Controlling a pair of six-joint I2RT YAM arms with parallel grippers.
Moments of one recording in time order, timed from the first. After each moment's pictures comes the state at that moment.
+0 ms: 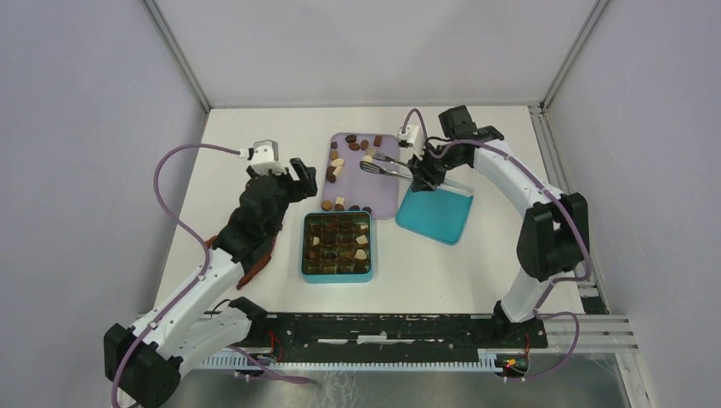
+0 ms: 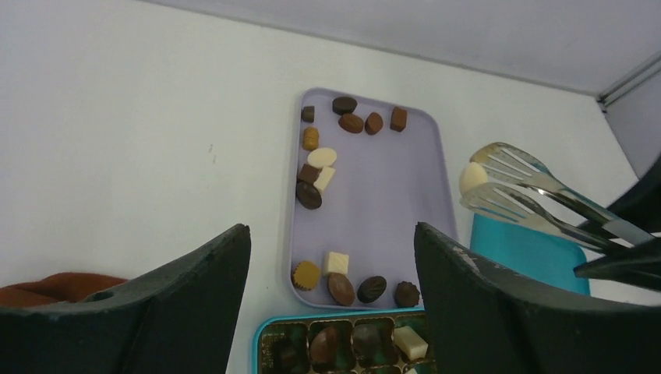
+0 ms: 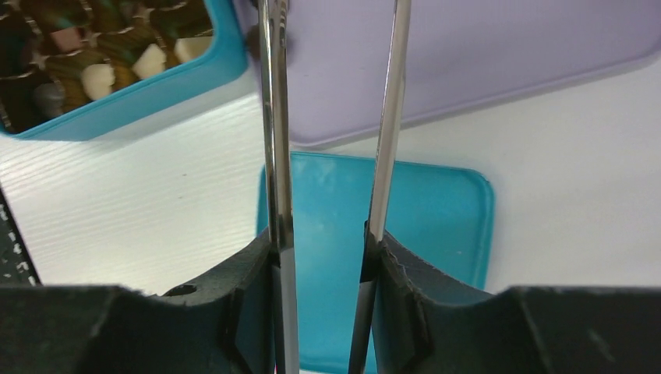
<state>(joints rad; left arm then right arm) -0.52 0.84 0.64 0.08 -0.39 -0.35 0.33 1.79 1.51 -0.80 -0.59 -0.72</state>
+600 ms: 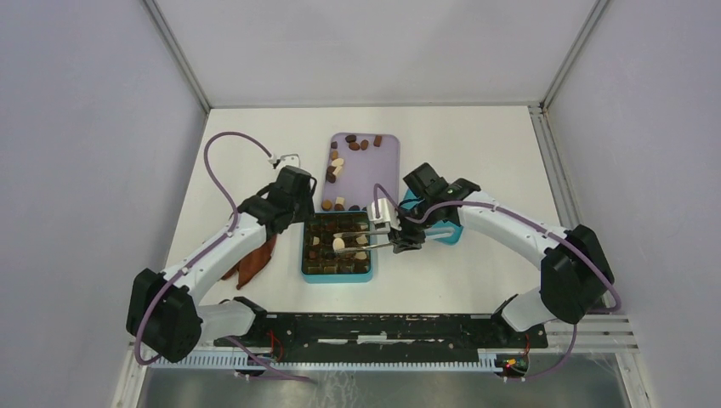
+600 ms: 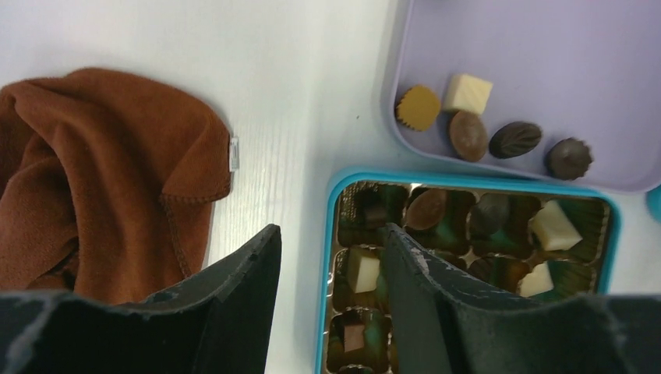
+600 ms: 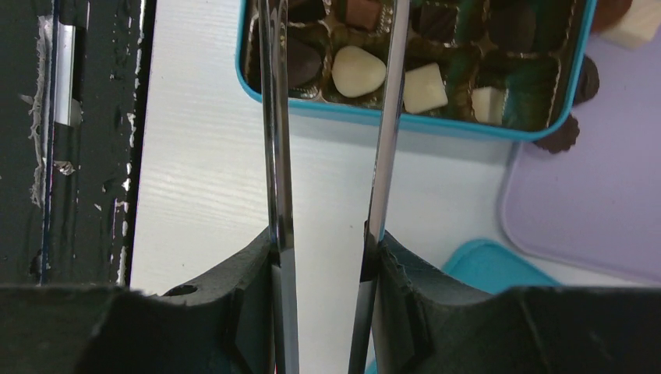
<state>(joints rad) -0.50 1.20 0.87 -0.53 -0.38 -0.50 0.65 1.49 1.07 -0.72 -0.65 -0.89</state>
